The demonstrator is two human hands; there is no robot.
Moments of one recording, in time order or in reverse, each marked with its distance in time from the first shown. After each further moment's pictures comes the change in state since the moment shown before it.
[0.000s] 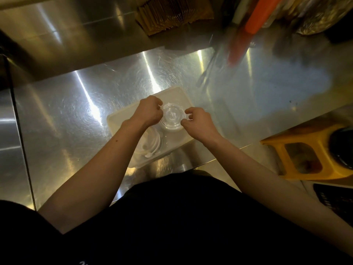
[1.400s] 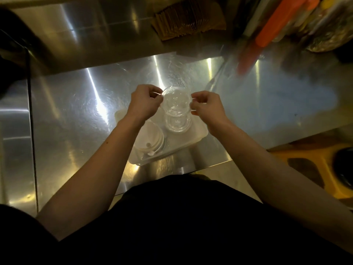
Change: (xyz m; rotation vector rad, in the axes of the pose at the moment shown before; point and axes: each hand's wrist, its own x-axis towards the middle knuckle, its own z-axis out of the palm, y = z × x) left_hand -0.016 -0.003 -0.028 -0.455 0.287 -0.048; right_hand 0.026 -0.023 -0.025 0.427 0.083 -0.043
